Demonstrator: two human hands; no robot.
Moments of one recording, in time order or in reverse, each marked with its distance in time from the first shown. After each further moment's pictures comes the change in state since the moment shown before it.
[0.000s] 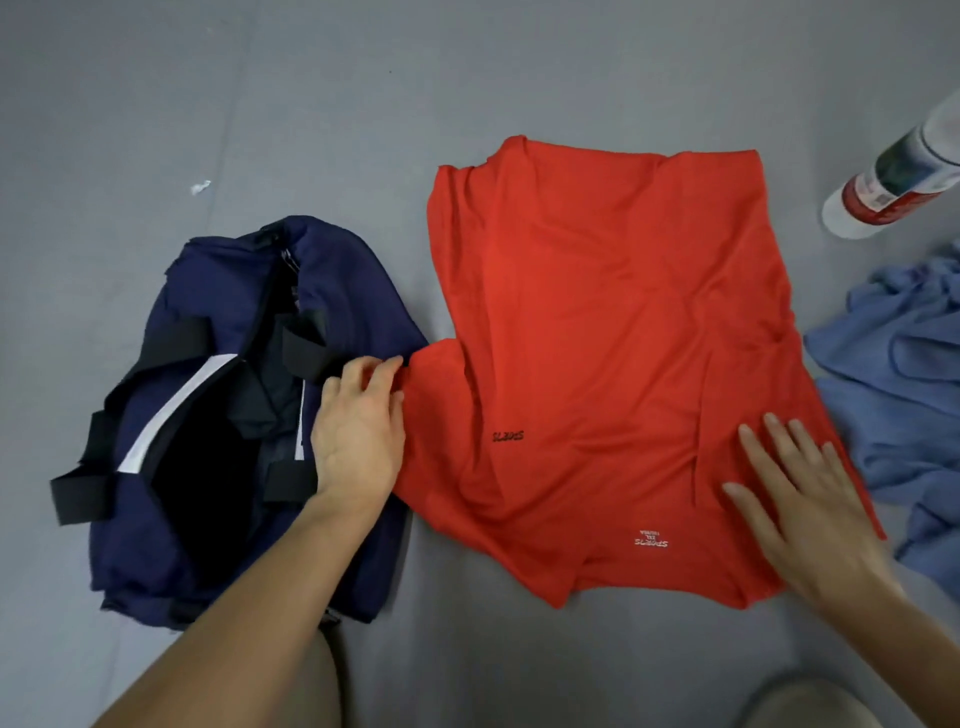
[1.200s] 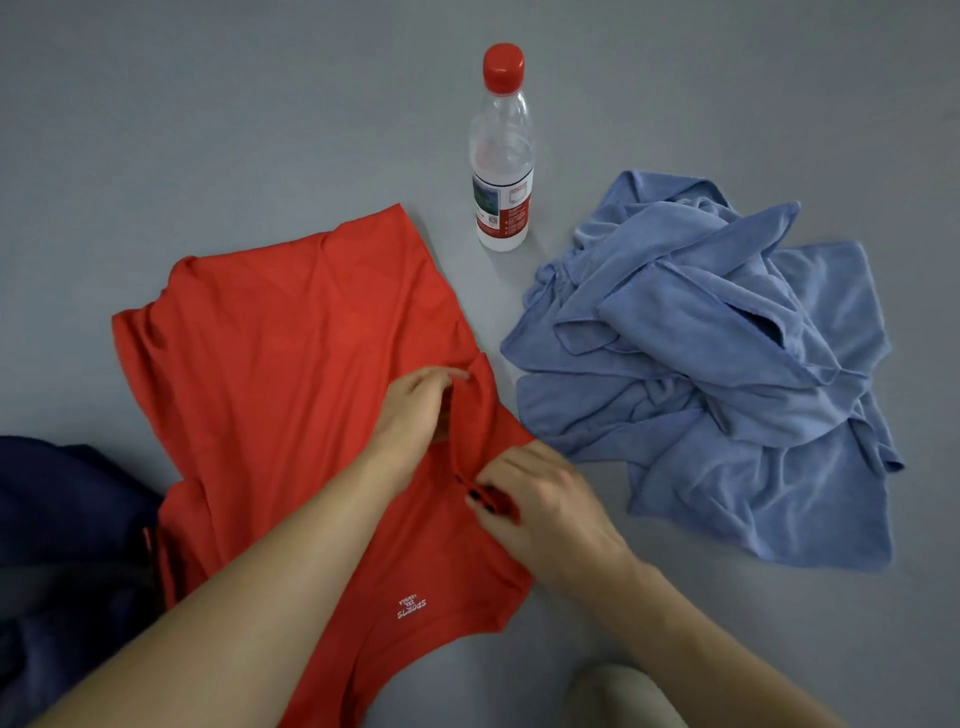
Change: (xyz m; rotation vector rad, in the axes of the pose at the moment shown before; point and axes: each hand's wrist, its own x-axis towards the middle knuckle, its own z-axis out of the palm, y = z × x) left_hand 0.011 0.335 0.058 -0.946 -0.696 -0.181; right_hand 0.009 0.010 -0.039 0.475 0.270 -0.031
